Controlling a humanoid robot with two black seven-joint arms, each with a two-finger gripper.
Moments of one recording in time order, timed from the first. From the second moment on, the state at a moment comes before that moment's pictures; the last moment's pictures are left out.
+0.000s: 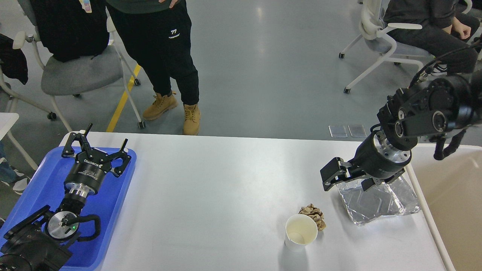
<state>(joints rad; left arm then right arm) -0.48 0.35 -0.88 -0.46 -0.17 -0.78 -0.41 2.13 -0.09 -1.47 1.51 -0.09 0.41 0.36</state>
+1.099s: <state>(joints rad) -0.48 0.35 -0.88 -0.46 -0.17 -0.78 -0.41 1.81 -0.01 -1.38 1.50 -0.07 0.09 0.33</state>
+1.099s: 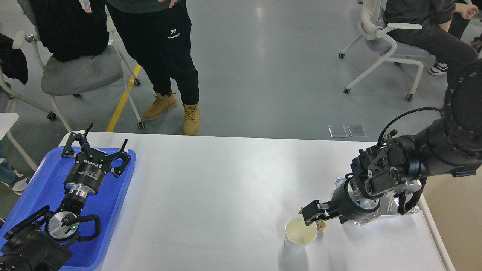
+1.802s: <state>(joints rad) -0.48 0.35 -0.88 -0.46 -0.17 -0.78 -0.41 1.68 0.00 -1.34 1.43 -0.08 -0.02 0.33</state>
